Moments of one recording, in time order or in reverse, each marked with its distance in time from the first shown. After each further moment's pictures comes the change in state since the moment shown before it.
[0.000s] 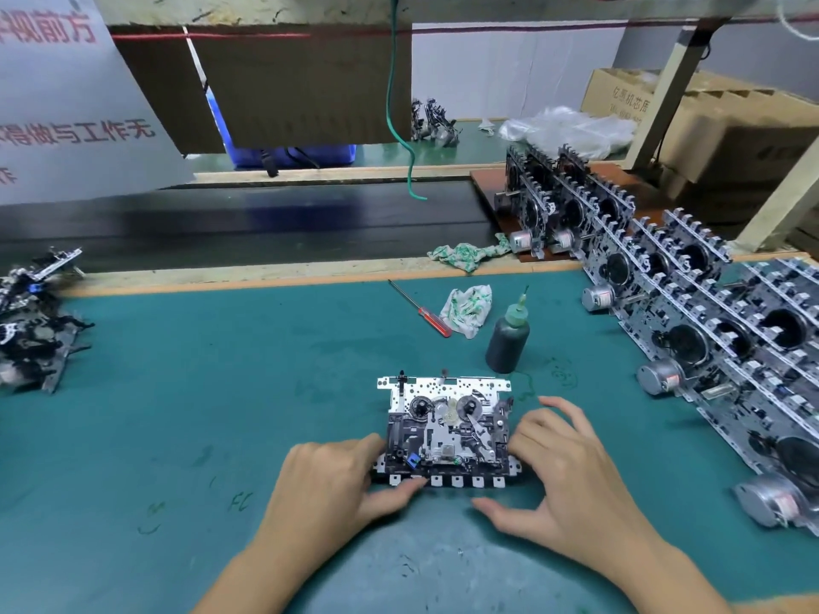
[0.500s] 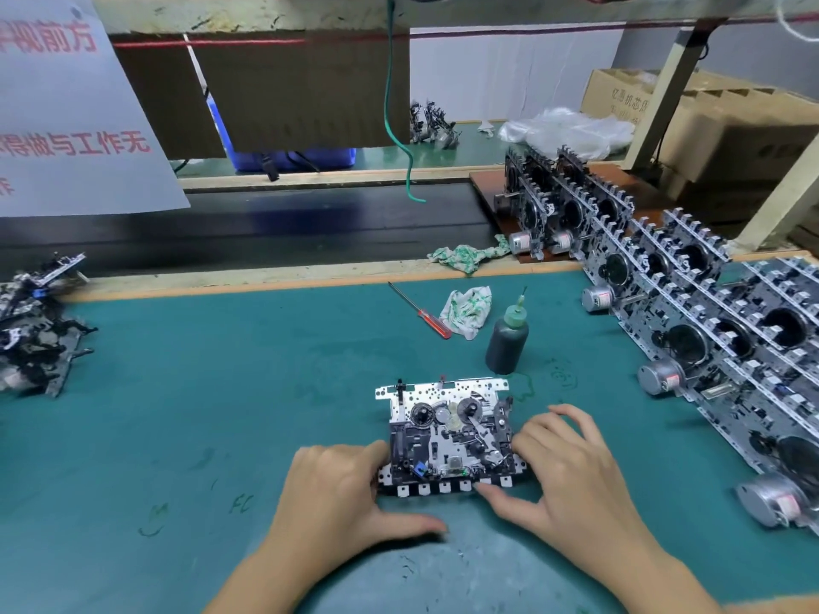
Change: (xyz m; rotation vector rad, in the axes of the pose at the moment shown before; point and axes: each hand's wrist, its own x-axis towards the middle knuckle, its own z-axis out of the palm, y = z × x) left_hand 0.001 0.007 -0.001 -0.059 -0.045 -0.046; right_hand -0.004 -0.002 0.004 -0.100 0.067 0.015
